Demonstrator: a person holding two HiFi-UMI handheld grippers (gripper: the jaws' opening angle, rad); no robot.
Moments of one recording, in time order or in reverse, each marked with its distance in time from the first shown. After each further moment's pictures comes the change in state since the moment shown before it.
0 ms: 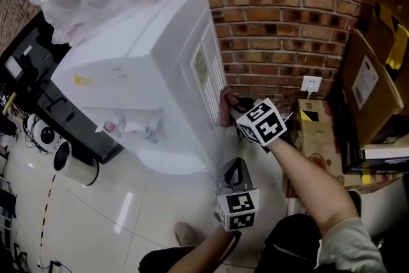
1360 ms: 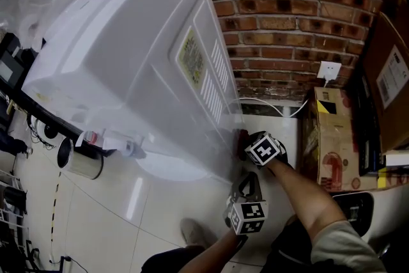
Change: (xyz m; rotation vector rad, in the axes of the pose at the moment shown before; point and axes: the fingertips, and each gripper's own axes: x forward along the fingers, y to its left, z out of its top) left arm 0.046 -0.025 -0.134 0.076 0.200 -0.078; right arm 0.086 0.041 -0.276 0.142 0.471 0.095
